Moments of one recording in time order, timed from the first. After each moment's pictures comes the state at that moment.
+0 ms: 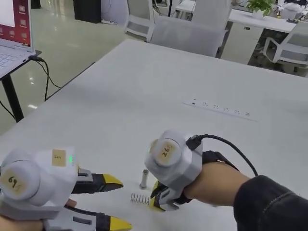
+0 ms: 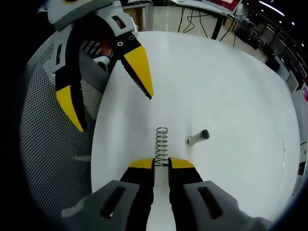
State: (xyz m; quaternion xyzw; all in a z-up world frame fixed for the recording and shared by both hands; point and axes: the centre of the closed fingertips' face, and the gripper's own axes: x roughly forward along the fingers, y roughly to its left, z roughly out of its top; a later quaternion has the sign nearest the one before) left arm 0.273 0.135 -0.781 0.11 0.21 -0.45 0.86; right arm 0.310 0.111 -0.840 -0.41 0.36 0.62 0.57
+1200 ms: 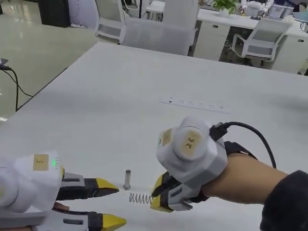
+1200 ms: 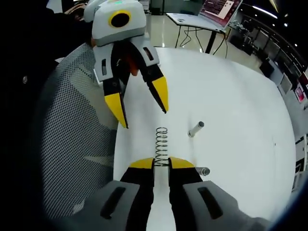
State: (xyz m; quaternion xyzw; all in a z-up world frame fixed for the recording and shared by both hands) left arm 0.269 0.115 -0.767 0.10 0.18 -0.50 0.84; right arm 0.285 0.080 -0.786 -0.39 0.33 0.62 0.59
